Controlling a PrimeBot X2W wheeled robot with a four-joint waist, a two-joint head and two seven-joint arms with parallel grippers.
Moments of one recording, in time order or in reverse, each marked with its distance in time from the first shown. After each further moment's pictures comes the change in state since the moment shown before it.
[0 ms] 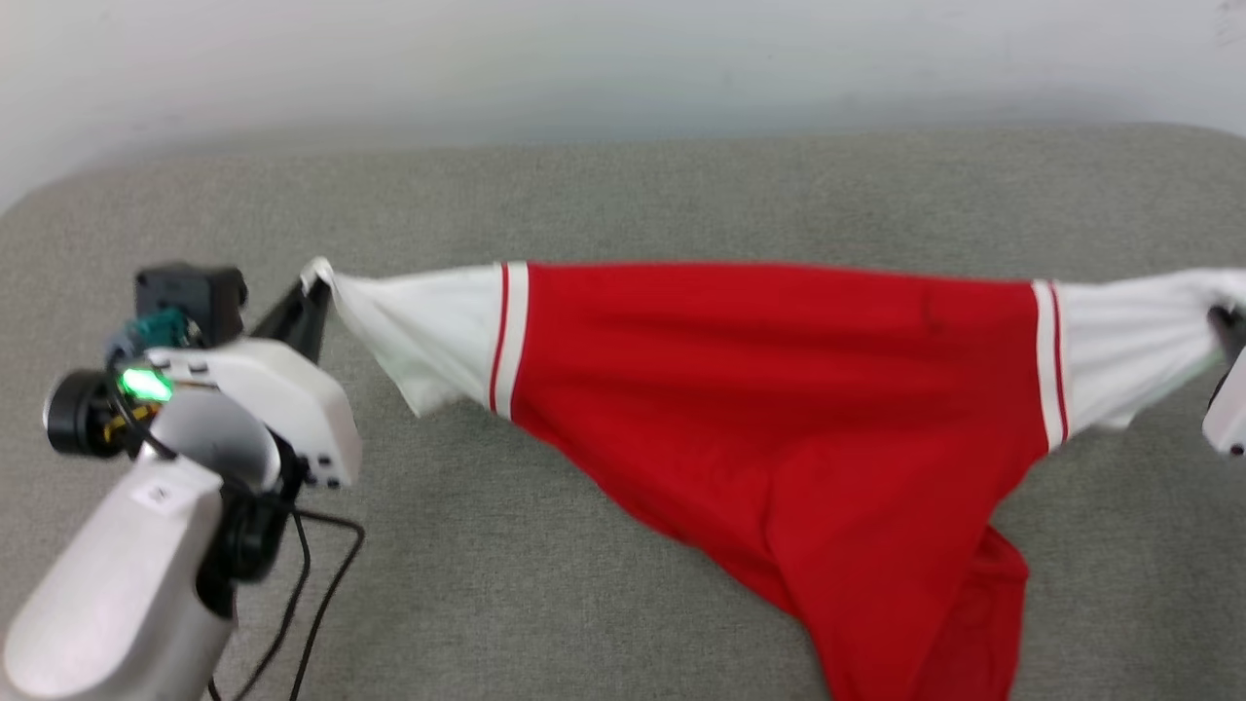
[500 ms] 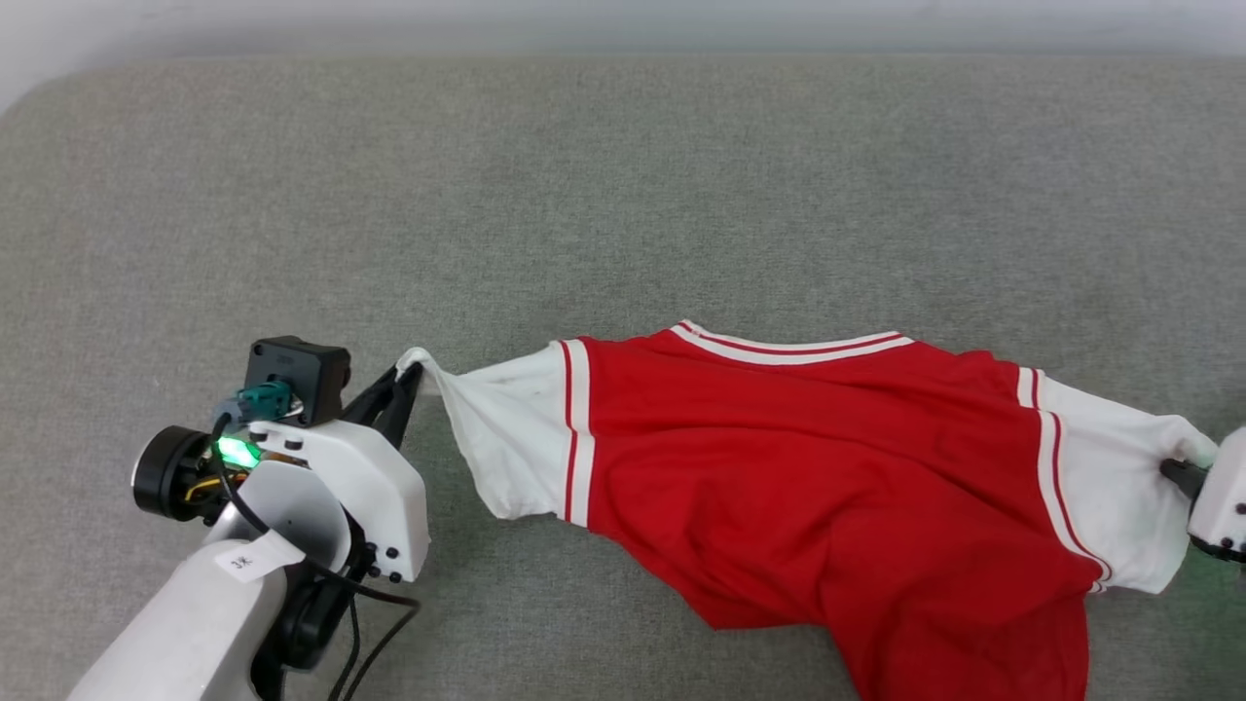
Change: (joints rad) left arm 0.080 -0.001 -0.091 -0.117 0.016 -0.021 0.093; right arm 0.079 -0.018 -0.015 0.140 0.128 -0.001 0.239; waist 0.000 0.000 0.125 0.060
